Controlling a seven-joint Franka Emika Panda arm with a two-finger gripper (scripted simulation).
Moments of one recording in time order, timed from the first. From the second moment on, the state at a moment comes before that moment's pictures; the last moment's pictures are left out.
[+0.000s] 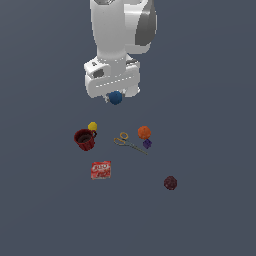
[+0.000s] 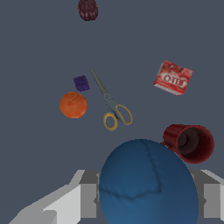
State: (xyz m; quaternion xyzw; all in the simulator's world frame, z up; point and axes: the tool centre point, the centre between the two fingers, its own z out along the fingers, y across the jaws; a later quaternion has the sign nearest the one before) arm -0.119 -0.051 0.277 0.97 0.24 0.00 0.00
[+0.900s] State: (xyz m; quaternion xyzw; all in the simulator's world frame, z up) arm -0.134 0.018 0.352 0.97 0.24 0.00 0.00
